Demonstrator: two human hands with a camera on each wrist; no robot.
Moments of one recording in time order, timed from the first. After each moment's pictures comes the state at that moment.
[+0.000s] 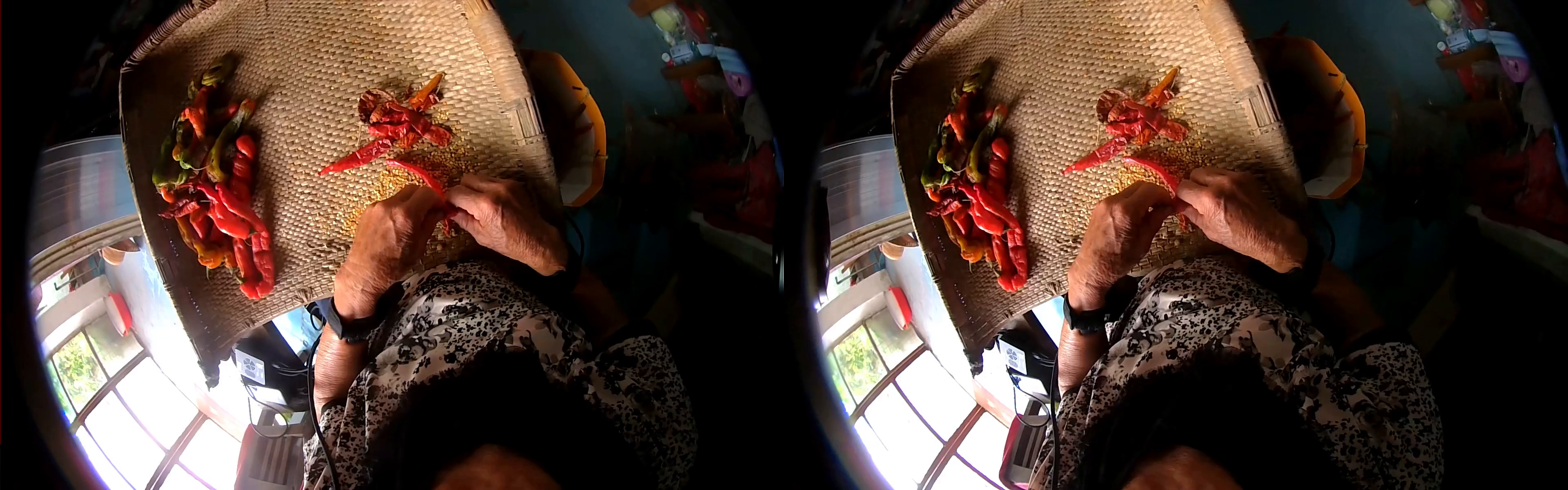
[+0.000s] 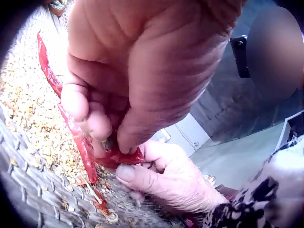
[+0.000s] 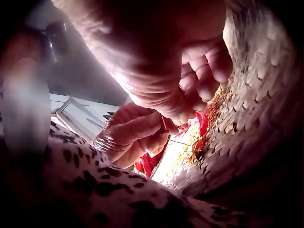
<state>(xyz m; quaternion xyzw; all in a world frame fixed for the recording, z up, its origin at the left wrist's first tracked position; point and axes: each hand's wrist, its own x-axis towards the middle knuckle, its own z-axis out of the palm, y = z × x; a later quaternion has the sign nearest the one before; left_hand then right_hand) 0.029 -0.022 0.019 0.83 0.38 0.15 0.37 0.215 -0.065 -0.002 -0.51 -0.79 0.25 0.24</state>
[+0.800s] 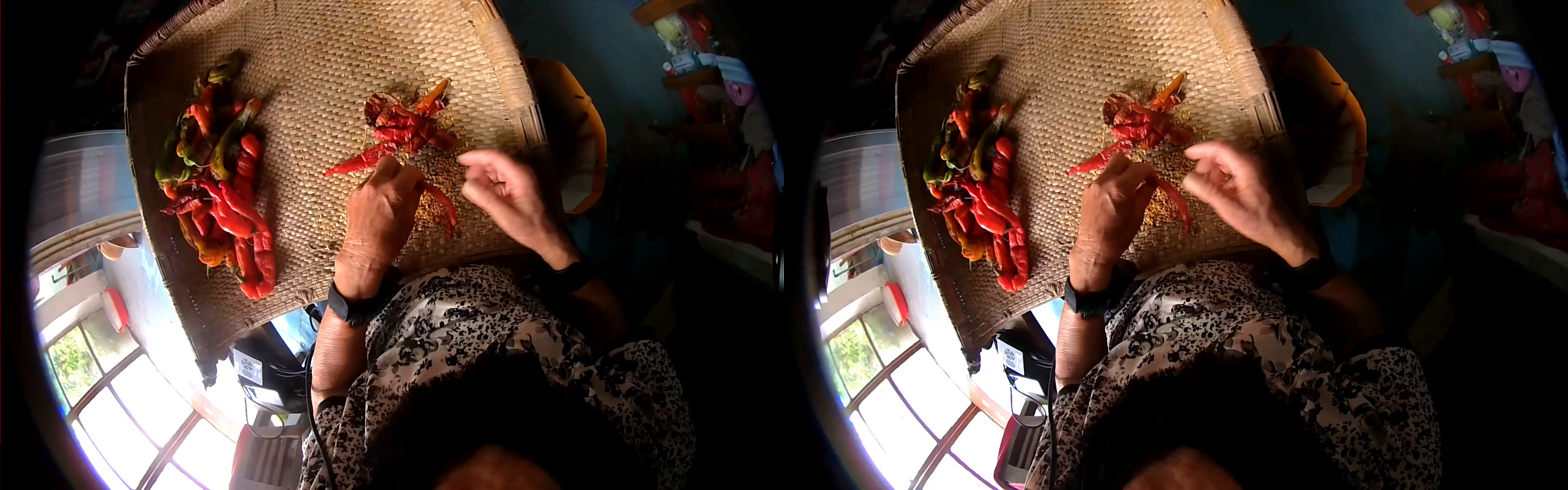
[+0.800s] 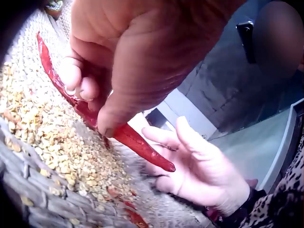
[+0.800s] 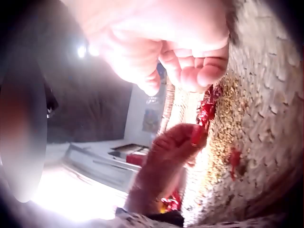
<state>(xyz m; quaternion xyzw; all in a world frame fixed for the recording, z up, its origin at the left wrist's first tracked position) 0.030 -0.005 0.002 0.85 0.46 0.15 0.21 0.224 -0.054 -0.013 -0.53 -0.59 0.41 0.45</state>
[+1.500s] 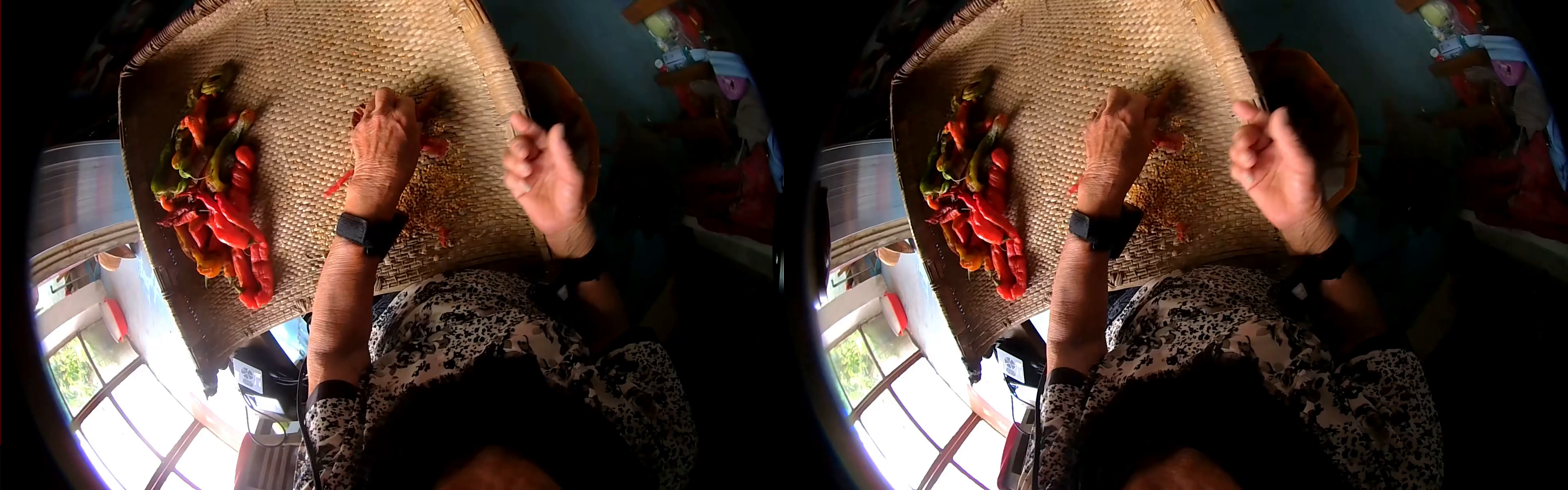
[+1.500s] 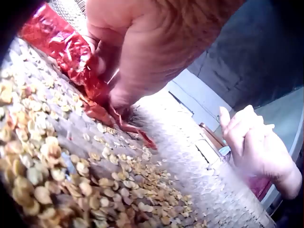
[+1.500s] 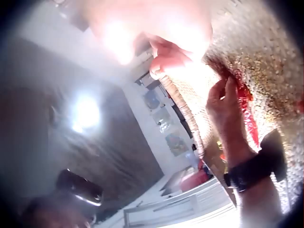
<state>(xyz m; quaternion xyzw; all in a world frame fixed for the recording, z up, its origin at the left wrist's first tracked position) 0.076 0.071 -0.023 0.85 0.48 0.18 0.11 0.266 -0.045 -0.009 -0.19 -0.15 0.72 0.65</state>
